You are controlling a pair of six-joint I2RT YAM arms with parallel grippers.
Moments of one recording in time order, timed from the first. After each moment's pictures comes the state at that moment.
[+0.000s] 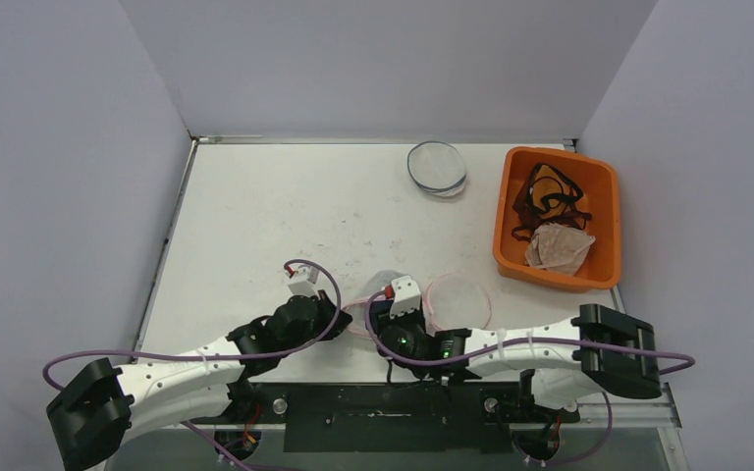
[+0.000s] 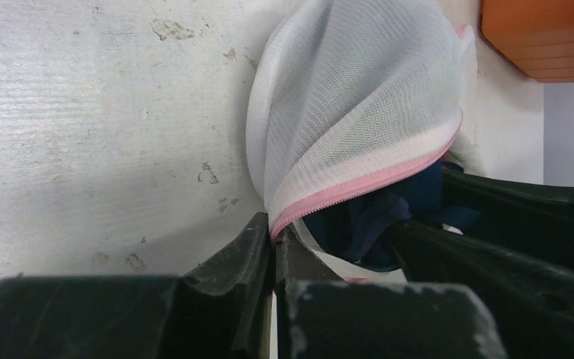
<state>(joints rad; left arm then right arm) -0.96 0.91 0.26 0.07 -0.25 -0.99 1.38 1.42 0.65 -0.05 0.83 0.69</state>
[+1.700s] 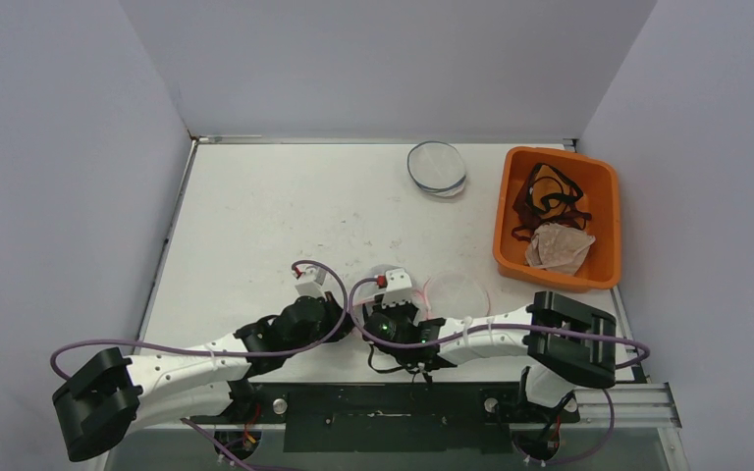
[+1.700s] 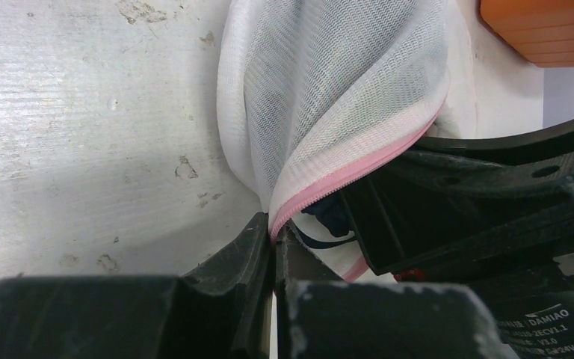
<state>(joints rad) -0.99 0.98 0.28 0.11 -0.25 -1.01 1.28 1.59 0.70 0.03 0.79 0.77</state>
